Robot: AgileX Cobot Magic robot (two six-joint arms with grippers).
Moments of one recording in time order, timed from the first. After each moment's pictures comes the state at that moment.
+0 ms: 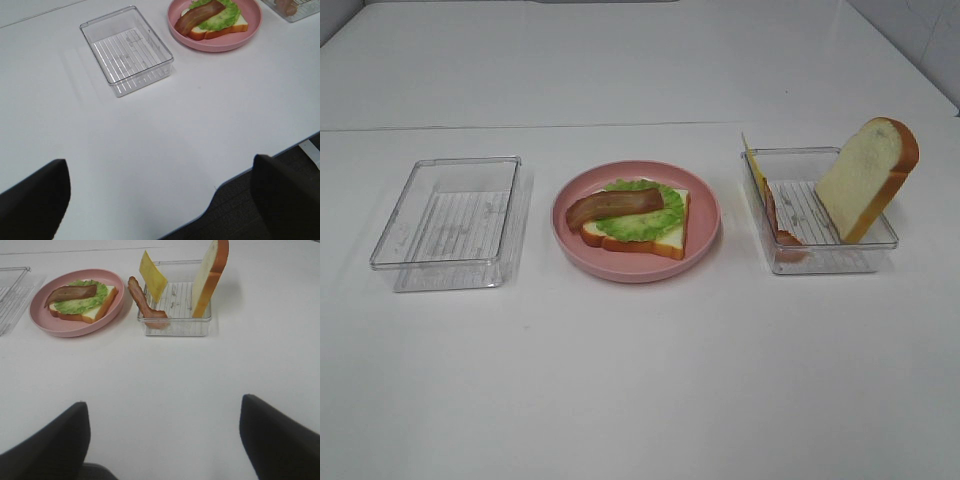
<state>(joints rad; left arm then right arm) -0.33 0.18 -0.64 -0.05 1.14 0.06 -0.01 -0.01 -0.50 0.17 1.07 -0.12</state>
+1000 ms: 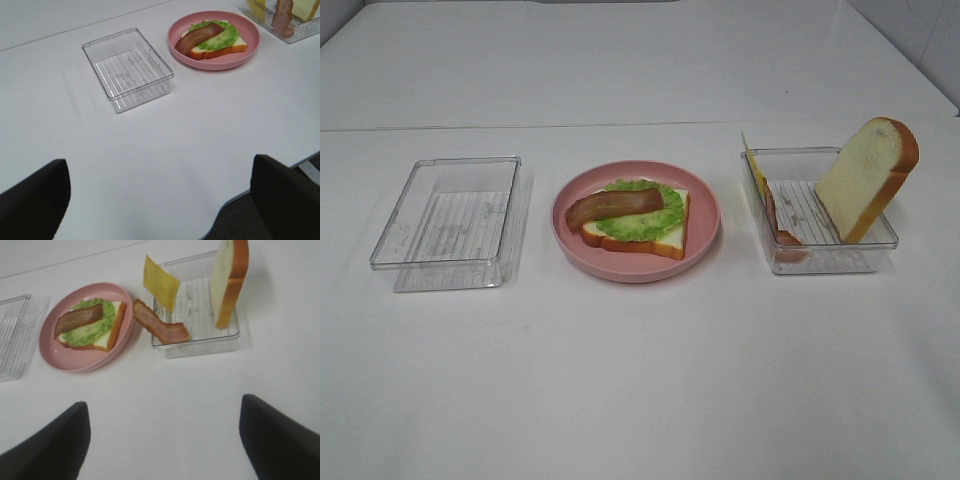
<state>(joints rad) -0.33 0.00 -0.51 -0.06 1.06 0.06 -0.01 0.65 -0.57 0.35 0.68 -0.12</state>
